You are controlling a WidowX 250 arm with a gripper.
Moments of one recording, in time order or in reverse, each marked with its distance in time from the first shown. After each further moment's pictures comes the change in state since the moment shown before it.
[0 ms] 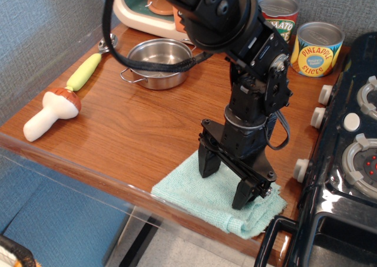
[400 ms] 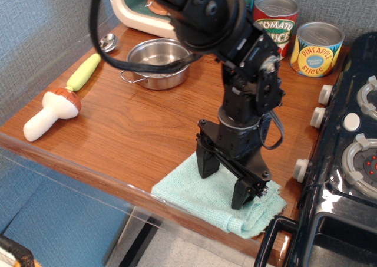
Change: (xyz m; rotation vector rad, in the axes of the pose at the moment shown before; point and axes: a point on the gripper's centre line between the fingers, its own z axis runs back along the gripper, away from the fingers) arm -0.007 0.017 -0.002 0.020 -0.025 0.024
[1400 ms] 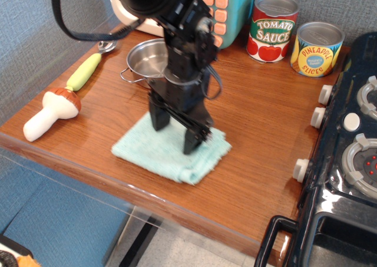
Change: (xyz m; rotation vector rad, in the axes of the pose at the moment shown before) arm -0.003 0.110 -0.001 0.118 -0.016 0.169
